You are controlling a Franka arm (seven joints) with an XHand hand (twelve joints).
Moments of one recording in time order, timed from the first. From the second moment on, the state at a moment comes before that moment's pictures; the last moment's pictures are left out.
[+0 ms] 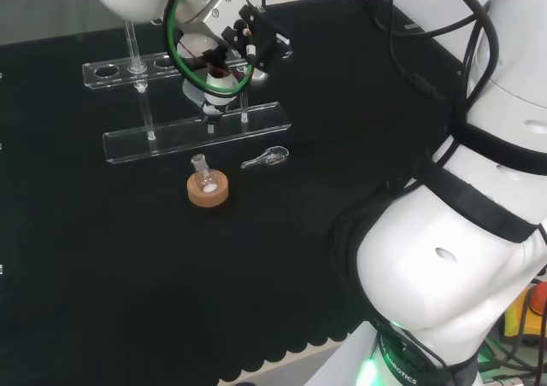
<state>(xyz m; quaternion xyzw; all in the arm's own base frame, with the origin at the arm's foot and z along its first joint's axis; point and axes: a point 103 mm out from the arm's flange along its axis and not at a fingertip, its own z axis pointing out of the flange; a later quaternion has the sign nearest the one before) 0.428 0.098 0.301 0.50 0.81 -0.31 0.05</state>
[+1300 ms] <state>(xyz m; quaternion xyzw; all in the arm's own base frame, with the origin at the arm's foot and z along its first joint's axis) 0.469 -0.013 0.355 0.61 0.75 -0.26 0.02</state>
